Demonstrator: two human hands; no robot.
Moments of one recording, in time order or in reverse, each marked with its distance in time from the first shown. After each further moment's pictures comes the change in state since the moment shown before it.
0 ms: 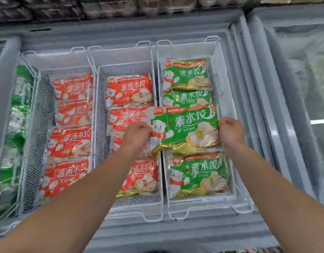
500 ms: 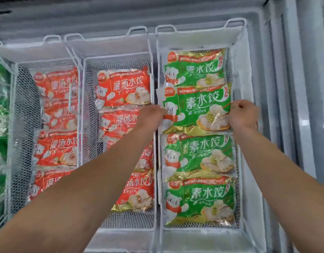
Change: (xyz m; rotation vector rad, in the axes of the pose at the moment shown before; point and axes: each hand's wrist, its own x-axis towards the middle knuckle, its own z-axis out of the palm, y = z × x) left_hand 0.125 0.078 0.078 -0.003 0.008 -0.137; right_hand 0.163 -0.042 0.053 -0.153 0.059 -0.006
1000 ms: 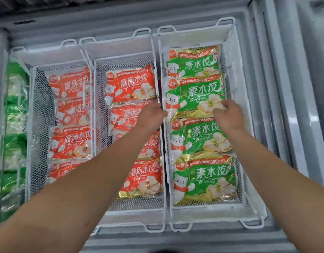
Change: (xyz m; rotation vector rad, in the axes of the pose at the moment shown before) left_hand -0.060 -0.016 -0.032 0.257 -0.115 0.196; right_hand -0.081 0.013 -0.013 -0.172 -0.208 -0.109
